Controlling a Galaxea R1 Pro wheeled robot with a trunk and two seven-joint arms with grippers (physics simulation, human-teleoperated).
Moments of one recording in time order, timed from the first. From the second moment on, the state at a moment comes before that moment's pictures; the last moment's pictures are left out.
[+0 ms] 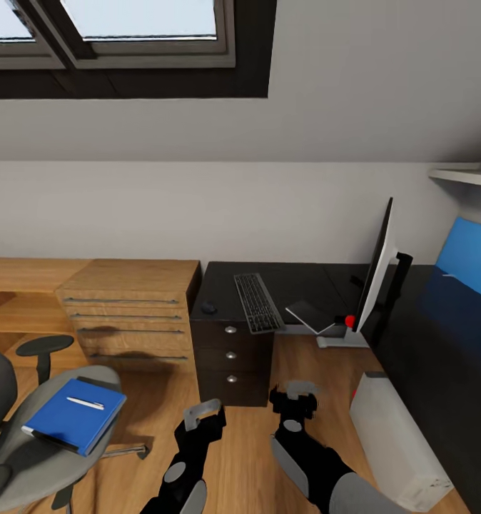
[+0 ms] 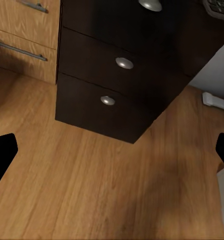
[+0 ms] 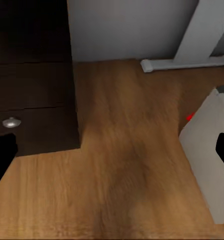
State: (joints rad) left arm -0.23 -0.13 -0.42 -1.06 0.45 0.01 0.45; right arm -0.59 0.12 0.62 -0.53 -0.50 -0.09 -0.65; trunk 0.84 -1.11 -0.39
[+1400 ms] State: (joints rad) left arm -0.23 -0.12 -0.47 -1.29 0.47 0.38 0.53; right arm -0.54 -0.01 0.28 -1.25 -0.51 0.77 -0.55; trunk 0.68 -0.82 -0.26
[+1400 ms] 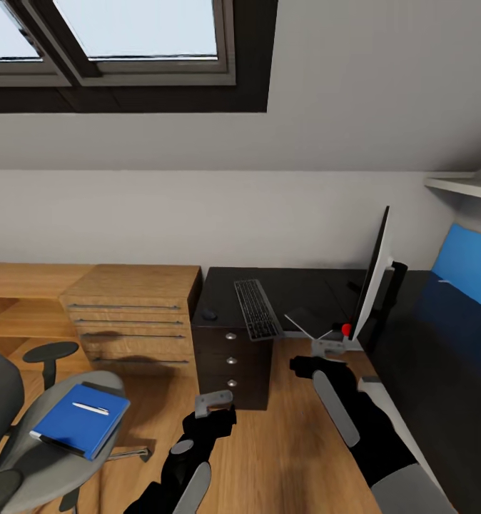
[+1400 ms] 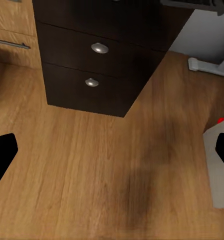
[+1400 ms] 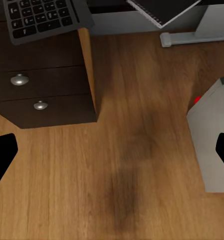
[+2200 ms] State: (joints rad) left arm -0.23 -0.12 -0.46 -1.30 0.59 0.38 0.71; right arm -0.53 -0.02 0.27 -1.29 -0.50 0.76 -0.56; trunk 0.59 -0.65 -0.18
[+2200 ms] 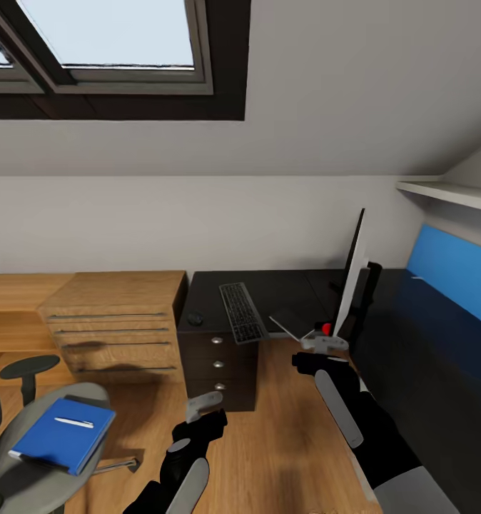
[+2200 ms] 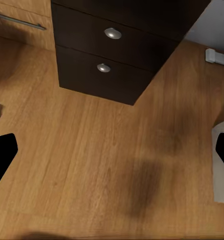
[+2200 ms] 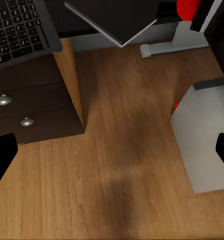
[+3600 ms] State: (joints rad) left arm -0.23 -0.12 -0.47 -1.22 0.58 0.38 0.71; right arm -0.52 -0.19 0.25 -1.34 -0.50 0.64 -0.55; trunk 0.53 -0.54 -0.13
